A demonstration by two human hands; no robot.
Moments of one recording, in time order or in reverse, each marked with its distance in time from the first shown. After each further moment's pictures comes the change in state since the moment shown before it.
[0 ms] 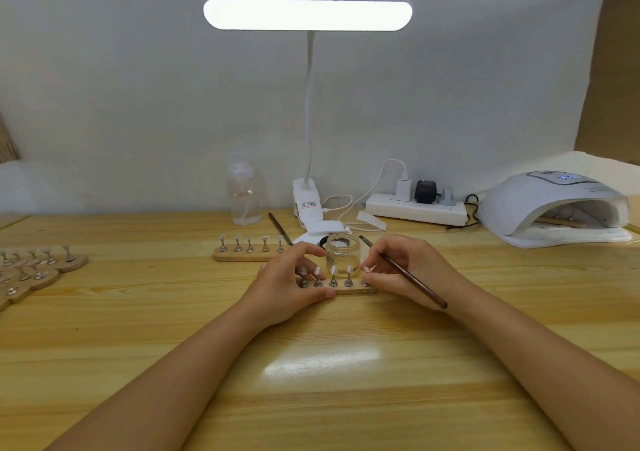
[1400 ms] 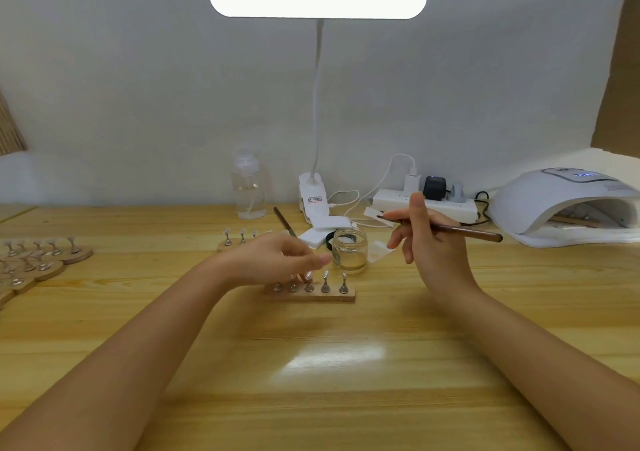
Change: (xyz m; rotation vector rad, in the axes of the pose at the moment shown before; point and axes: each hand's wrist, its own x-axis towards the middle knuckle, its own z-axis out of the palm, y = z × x) left_hand 0.012 0.019 -0.045 0.085 -0.342 -0.195; right_hand 0.012 -0.020 0.015 0.357 0.597 0.157
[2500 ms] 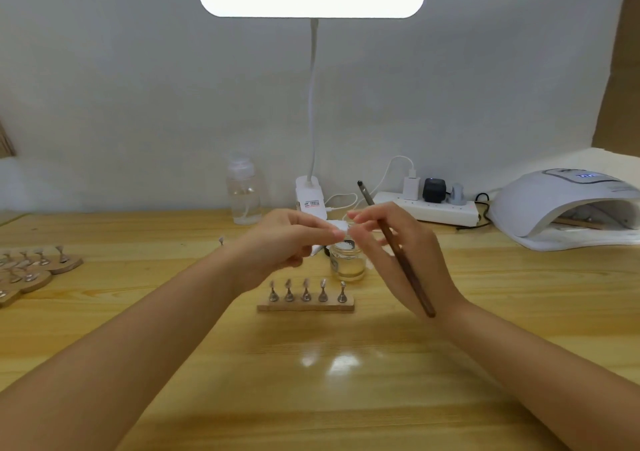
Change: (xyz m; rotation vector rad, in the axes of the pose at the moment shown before) left_hand 0.011 0.029 -0.001 -0.486 0.108 -0.029; right_hand -0.004 -0.001 0.014 -0.222 -0.222 -0.411
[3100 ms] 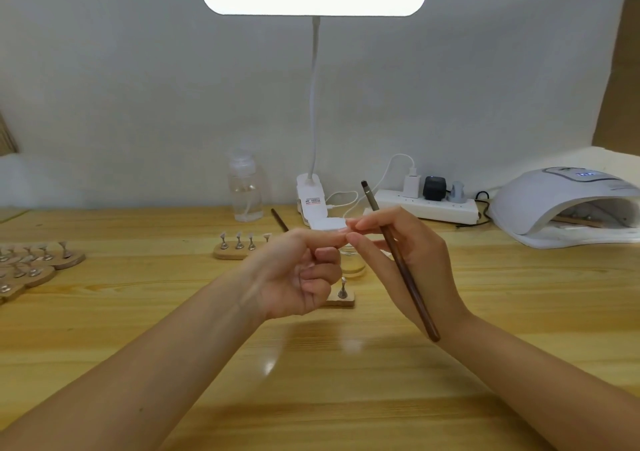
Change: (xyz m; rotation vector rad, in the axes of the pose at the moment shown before) left_hand -0.022 0.002 0.024 -0.814 -0.214 -0.351; right_hand -0.012 -0.016 0.001 0.128 0.078 -0.084
